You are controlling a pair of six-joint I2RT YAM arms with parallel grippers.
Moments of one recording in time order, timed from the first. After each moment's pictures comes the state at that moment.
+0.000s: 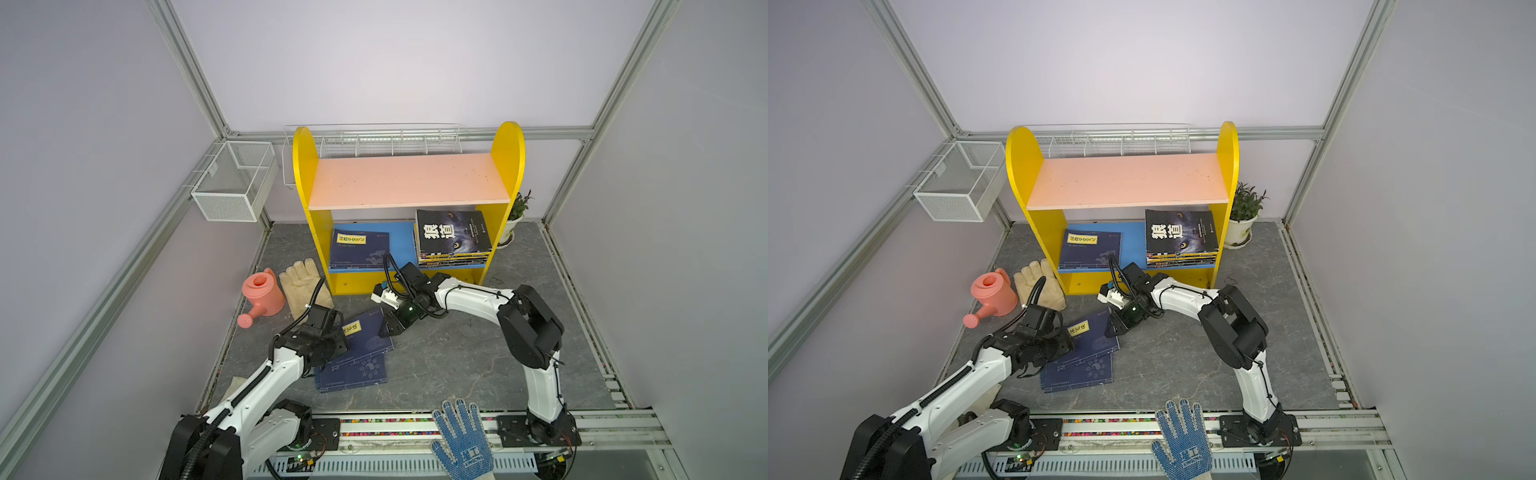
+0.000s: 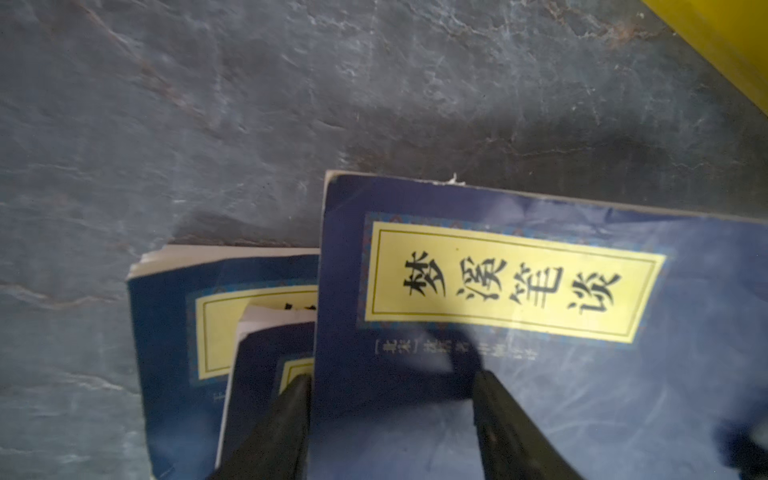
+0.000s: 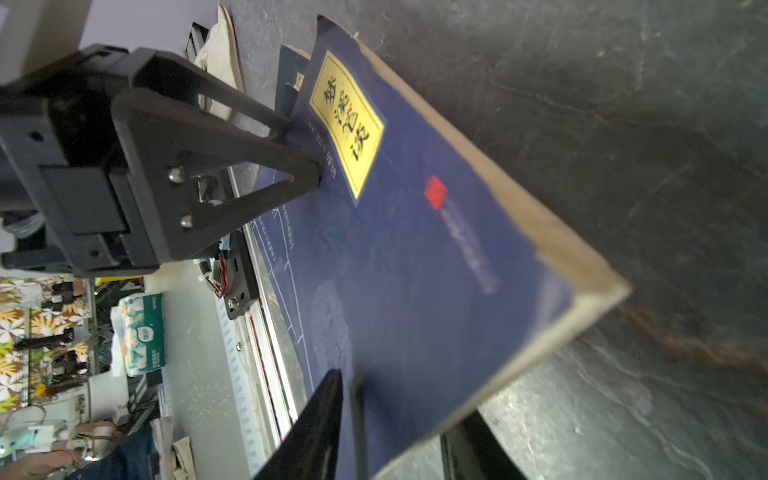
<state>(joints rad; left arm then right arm) -0.39 1.01 0.50 -0.61 0.03 -0.74 0.81 2.03 1.45 -0.57 -0.71 0.08</state>
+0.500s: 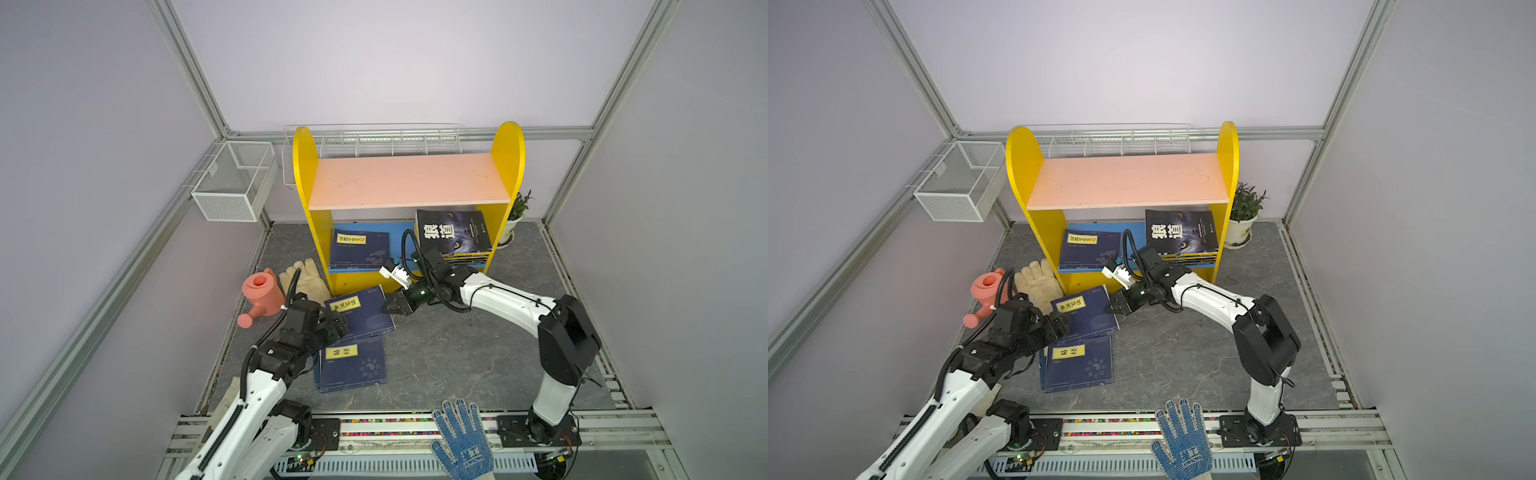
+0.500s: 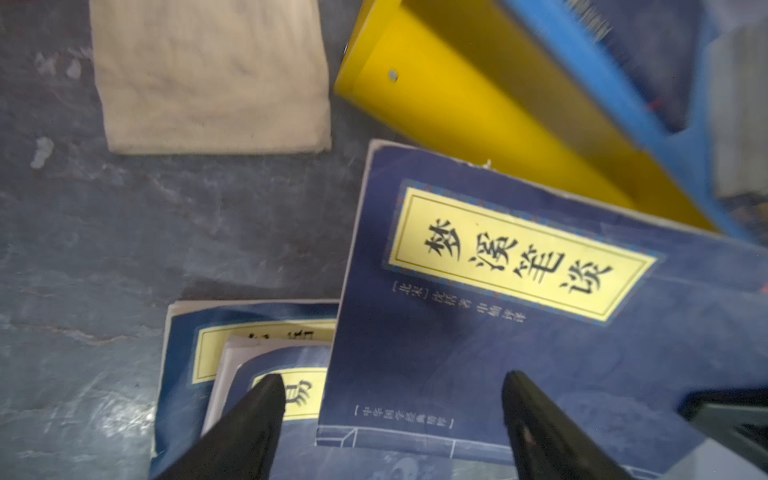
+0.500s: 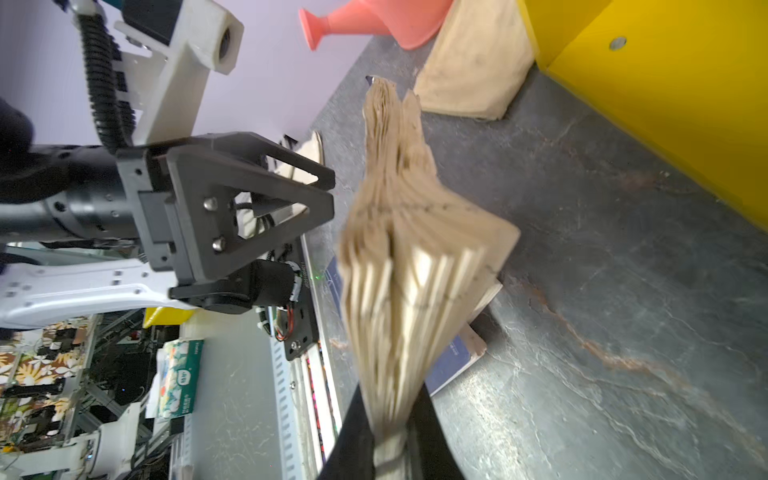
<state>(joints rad) -0.32 0.73 0.63 -0.64 0.07 -0.79 0.73 1.78 1.38 -0.42 -0.79 0.20</state>
